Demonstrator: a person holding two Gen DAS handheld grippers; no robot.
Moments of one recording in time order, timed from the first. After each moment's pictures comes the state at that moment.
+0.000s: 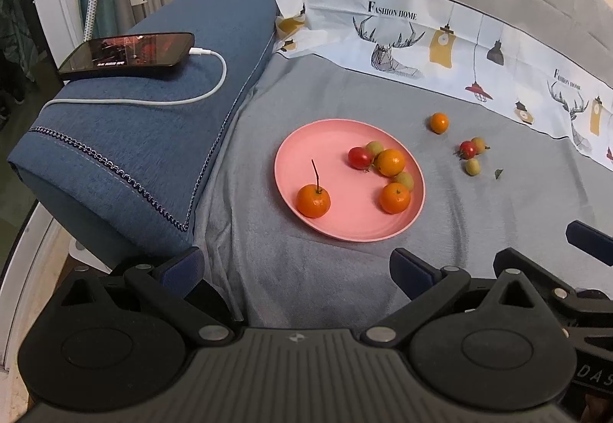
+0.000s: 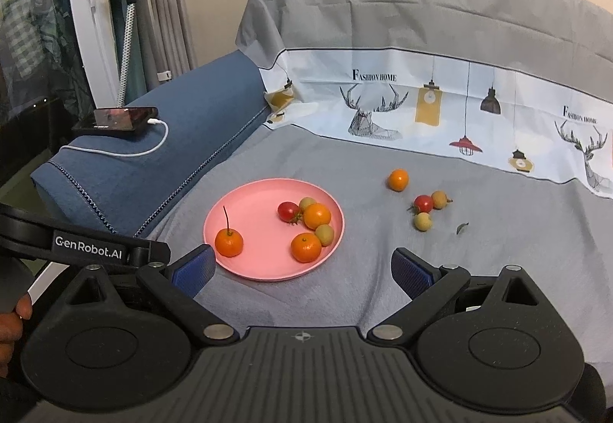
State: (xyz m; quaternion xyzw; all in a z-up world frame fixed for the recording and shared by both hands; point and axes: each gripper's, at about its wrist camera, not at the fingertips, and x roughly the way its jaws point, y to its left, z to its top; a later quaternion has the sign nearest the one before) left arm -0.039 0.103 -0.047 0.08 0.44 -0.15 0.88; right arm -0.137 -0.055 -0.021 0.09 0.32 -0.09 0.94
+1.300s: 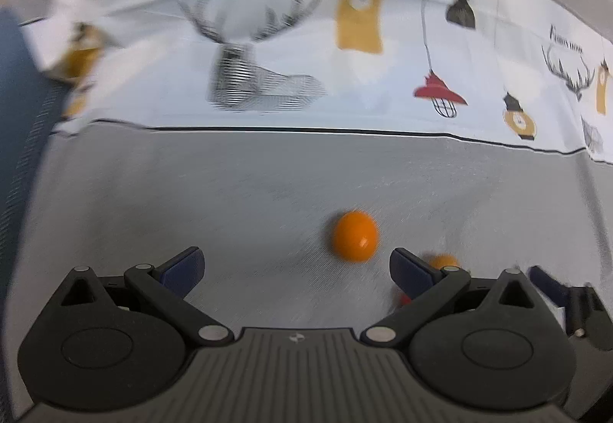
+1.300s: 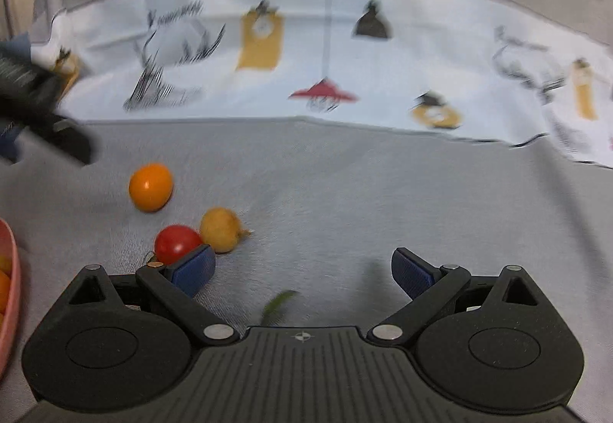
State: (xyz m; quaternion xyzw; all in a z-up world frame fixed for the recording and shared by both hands) left arm 0.196 -0.200 -0.147 0.16 0.49 -0.27 0.82; right arm 0.020 -0.301 -0.196 0.11 0.36 -0.24 0.90
